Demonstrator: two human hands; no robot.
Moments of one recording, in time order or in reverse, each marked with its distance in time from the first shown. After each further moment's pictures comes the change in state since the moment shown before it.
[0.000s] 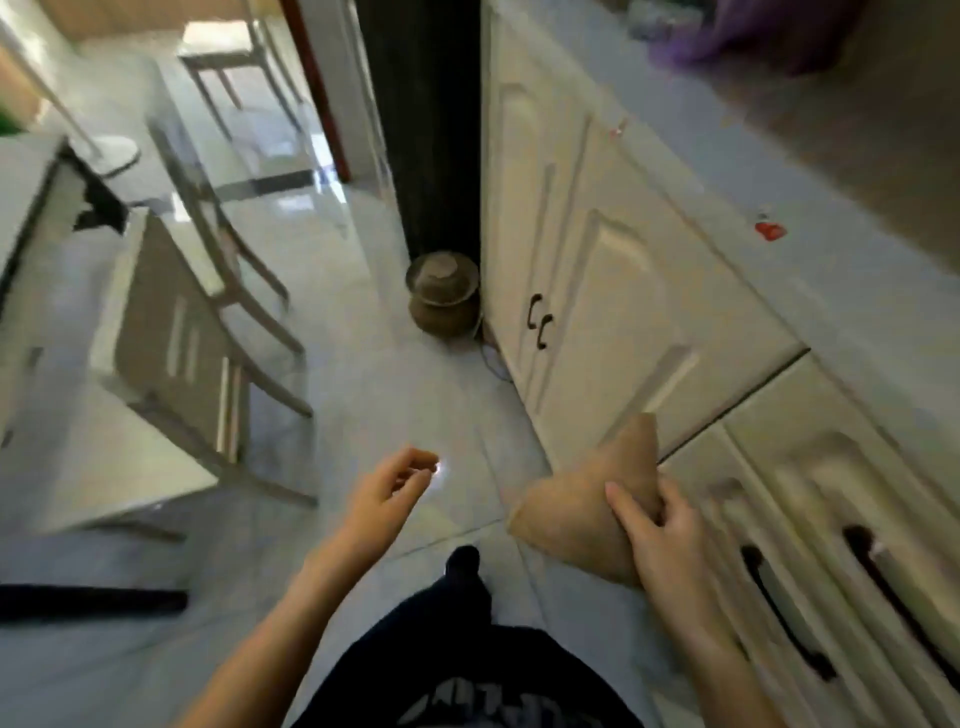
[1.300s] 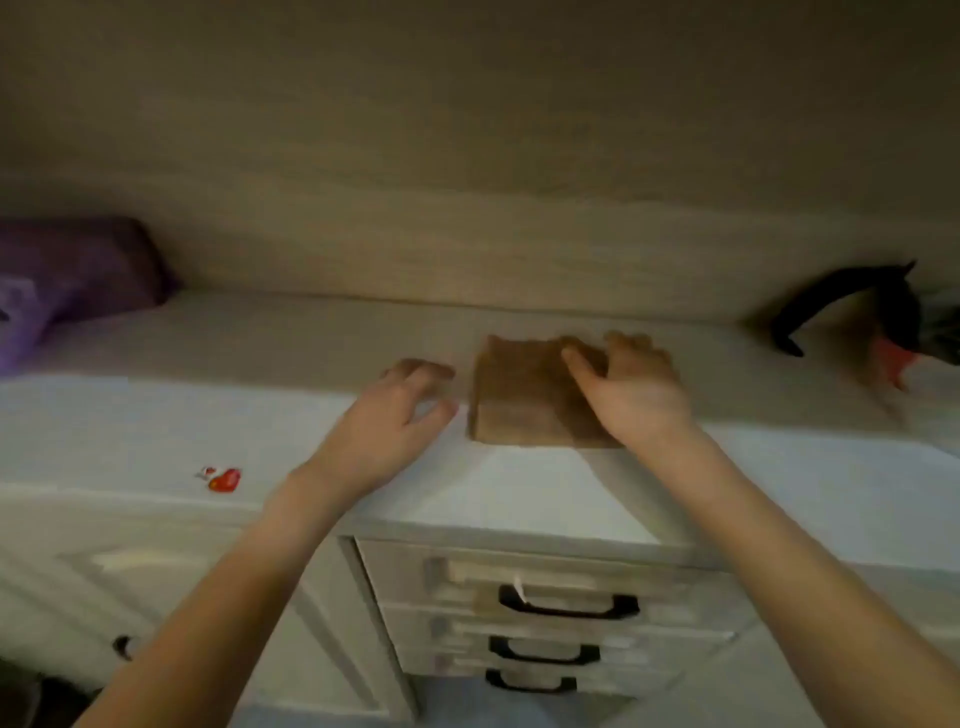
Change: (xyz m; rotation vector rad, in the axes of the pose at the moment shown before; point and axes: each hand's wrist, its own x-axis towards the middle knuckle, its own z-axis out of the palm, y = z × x) left_hand 0.139 0.374 0.290 0.483 -0.829 1.183; right_hand 0.029 -0.113 -0.300 -0.852 1.055 0.238
